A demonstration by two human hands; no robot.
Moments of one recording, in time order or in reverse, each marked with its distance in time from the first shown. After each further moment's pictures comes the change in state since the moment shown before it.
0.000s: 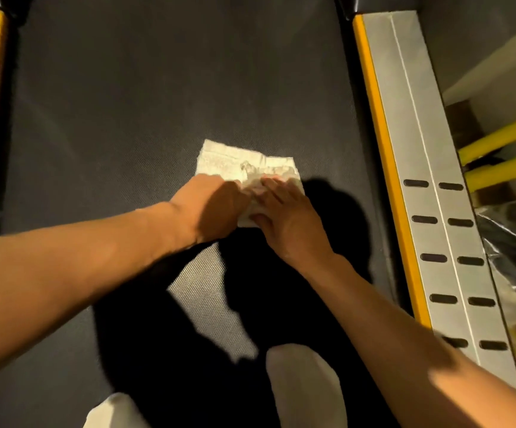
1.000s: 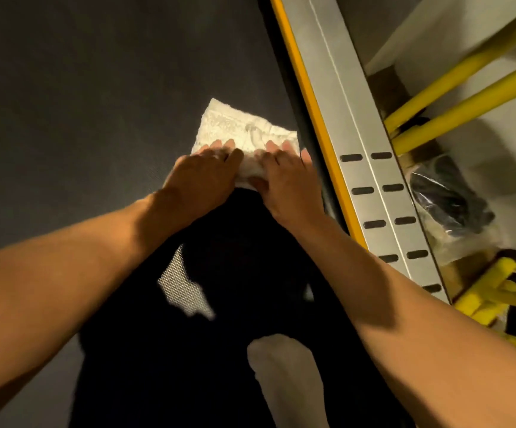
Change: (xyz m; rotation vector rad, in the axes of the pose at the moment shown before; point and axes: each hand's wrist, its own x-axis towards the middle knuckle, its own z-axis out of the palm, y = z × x) left_hand 0.077 0.024 0.007 -0.139 0.244 0.004; right_hand -0.004 0.056 -0.039 -0.206 0.074 0.342
